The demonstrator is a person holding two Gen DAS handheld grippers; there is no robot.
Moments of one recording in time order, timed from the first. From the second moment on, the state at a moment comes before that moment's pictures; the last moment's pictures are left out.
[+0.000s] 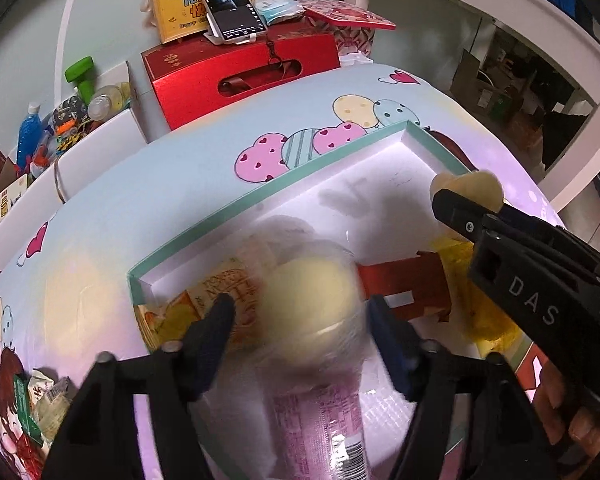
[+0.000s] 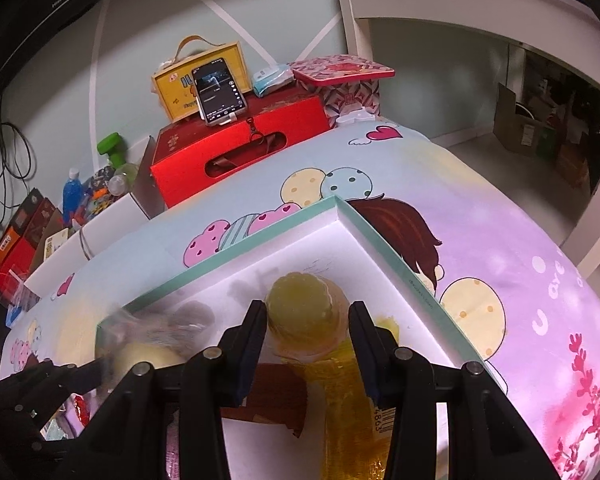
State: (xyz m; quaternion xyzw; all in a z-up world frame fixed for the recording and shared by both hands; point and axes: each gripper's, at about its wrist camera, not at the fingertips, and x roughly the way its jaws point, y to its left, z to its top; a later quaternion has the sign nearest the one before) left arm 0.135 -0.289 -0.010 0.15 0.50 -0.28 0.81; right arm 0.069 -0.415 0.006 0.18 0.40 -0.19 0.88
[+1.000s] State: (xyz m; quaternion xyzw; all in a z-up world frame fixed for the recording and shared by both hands) left arm 0.146 -0.128 0.010 0.04 0.45 -0.11 0.89; right arm 0.079 -0.387 0.004 0.10 0.42 -0.18 0.88
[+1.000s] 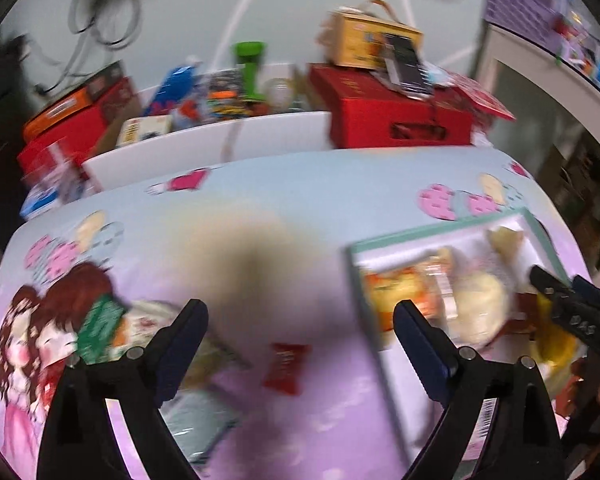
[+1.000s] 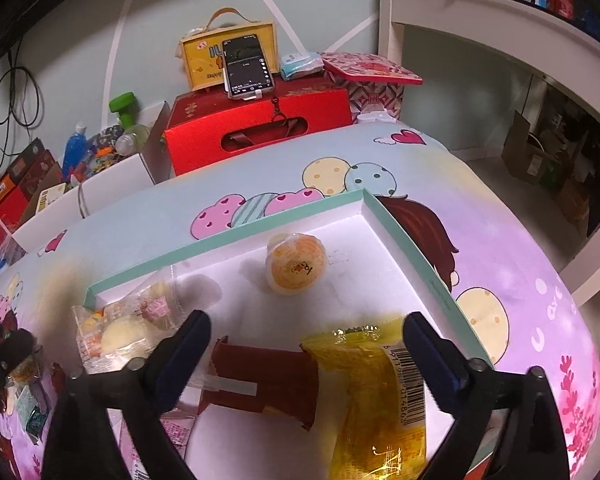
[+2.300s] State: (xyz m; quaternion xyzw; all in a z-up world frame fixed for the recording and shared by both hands) left arm 0.070 0.104 0.036 -0.06 0.41 0.11 0.90; right arm 0.089 -0.241 0.050 0.06 0.39 -0.04 0.92
